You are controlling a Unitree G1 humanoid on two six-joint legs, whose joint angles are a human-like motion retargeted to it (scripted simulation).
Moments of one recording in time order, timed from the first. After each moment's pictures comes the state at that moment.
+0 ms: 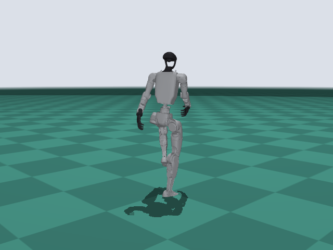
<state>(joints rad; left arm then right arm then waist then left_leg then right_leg) 0.37 0.13 0.54 1.70 0.15 0.16 -0.22 -0.70 -0.01 0.00 1.04 -0.14 0.05 0.33 0.19 -0.09 0.14 -1.08 0.34 0.42 1.67 -0.11 0.10 -0.11 -0.07 -0.12 0.19 0.02 -0.09</state>
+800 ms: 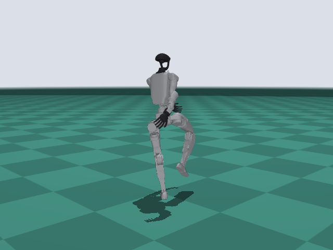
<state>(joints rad) -0.55 0.09 0.20 0.85 -0.16 -0.01 -0.16 0.39 -0.27 -0.23 1.70 -0.07 0.28 0.12 -0.49 0.22 0.02 -0.15 0.07 0.23 0.09 -0.16 0.10 -1.06 -0.29 -0.38 1.52 0.11 -0.09</state>
